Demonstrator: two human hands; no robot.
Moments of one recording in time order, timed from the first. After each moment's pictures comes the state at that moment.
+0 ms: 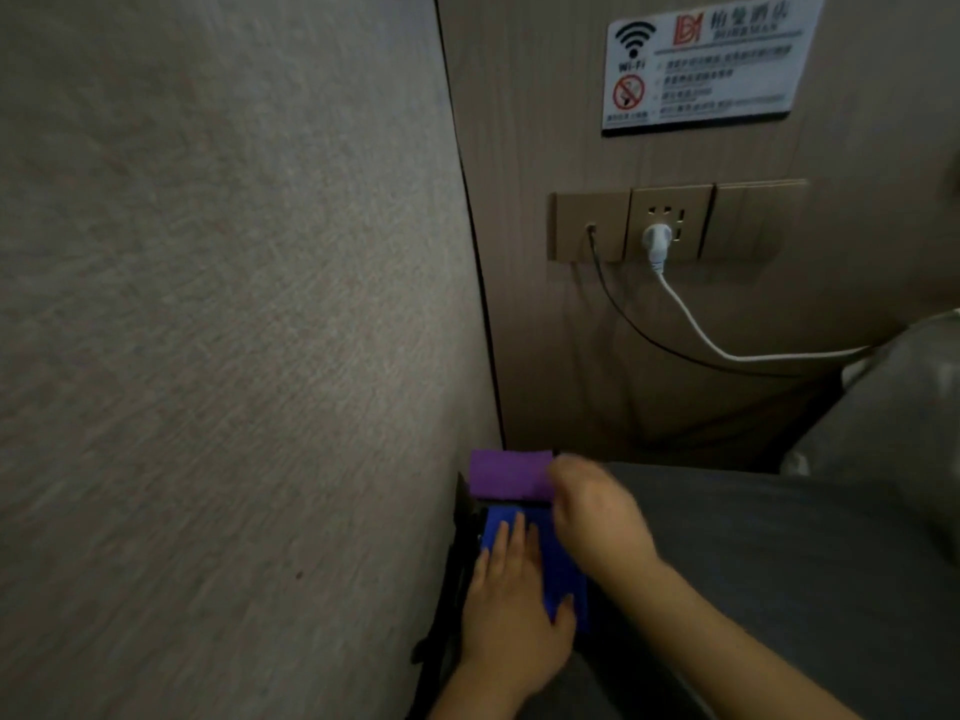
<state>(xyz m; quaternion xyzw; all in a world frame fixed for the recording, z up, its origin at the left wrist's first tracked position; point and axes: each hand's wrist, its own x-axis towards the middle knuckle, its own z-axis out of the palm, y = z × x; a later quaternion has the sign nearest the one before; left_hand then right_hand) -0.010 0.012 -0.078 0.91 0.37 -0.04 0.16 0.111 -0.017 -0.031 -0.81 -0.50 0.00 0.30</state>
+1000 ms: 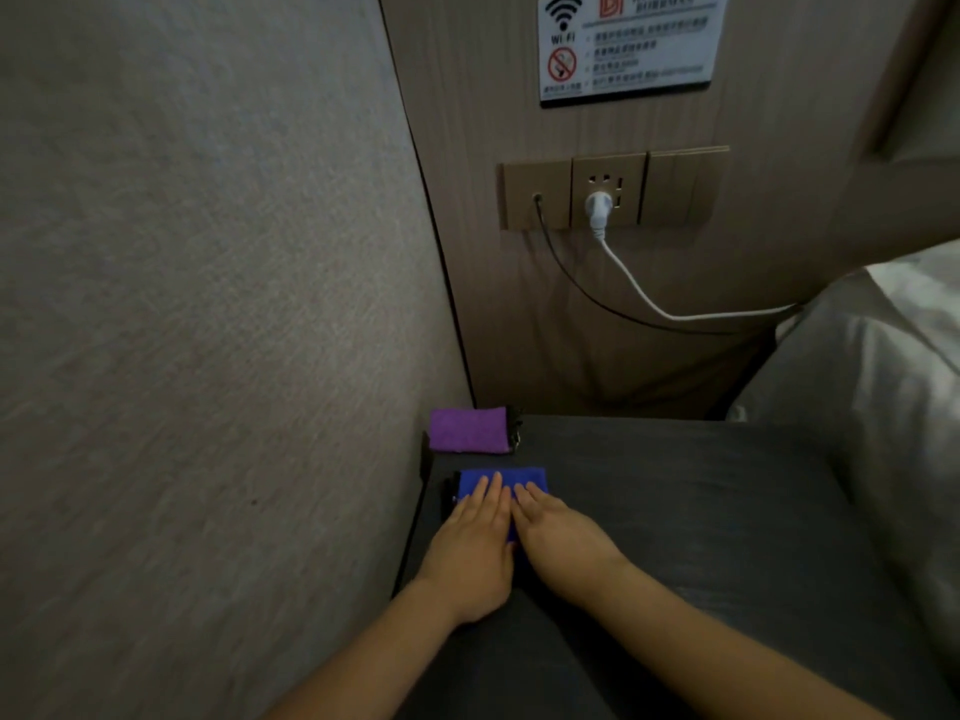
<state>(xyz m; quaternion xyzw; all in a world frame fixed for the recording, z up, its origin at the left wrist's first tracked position) -0.012 -0.008 -0.049 0.96 0.26 -0.10 0.04 0.098 -0.084 -0.043 -0.73 -0.67 0.09 -0.06</state>
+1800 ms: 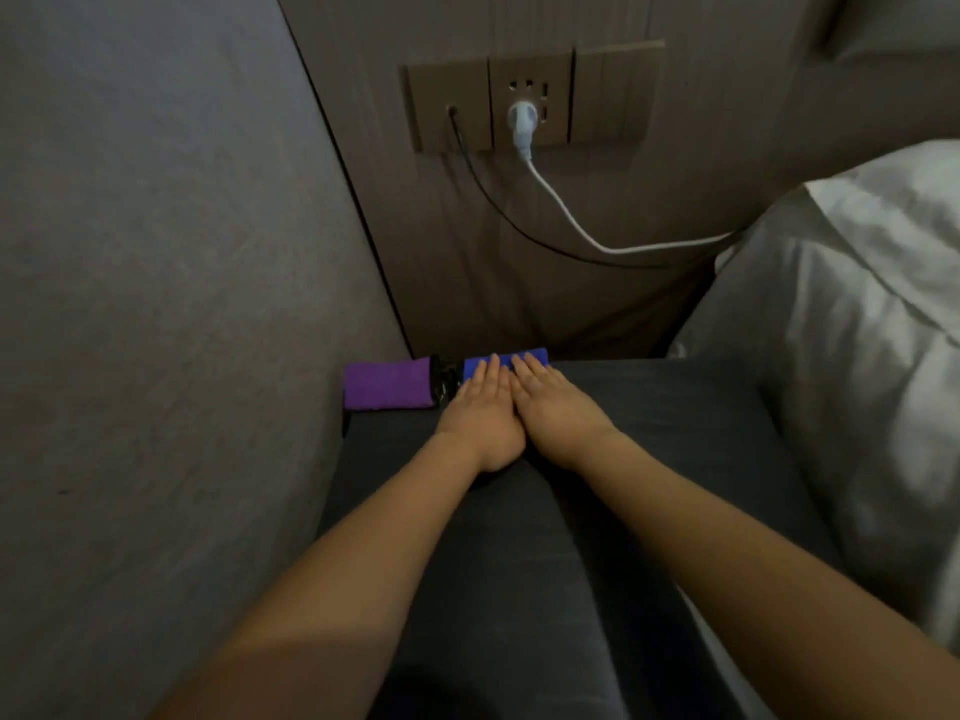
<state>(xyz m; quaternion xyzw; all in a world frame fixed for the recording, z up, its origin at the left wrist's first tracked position) 0.120 0.008 -0.064 0.95 0.26 -0.13 0.07 0.202 -0.076 -0.061 -0.80 -0.60 0.06 0.00</state>
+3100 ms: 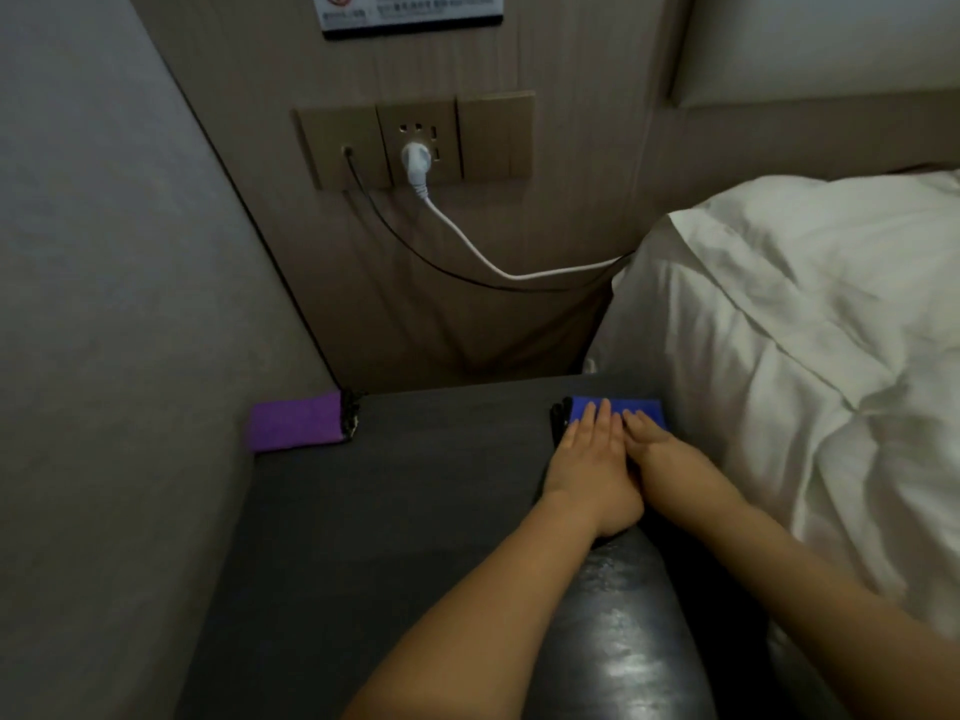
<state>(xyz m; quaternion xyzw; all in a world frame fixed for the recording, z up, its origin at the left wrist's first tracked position) 0.214 -0.156 -0.068 0.98 0.11 -0.10 0.13 0.291 -0.245 -0.083 -0.89 -0.46 0.06 0.00</state>
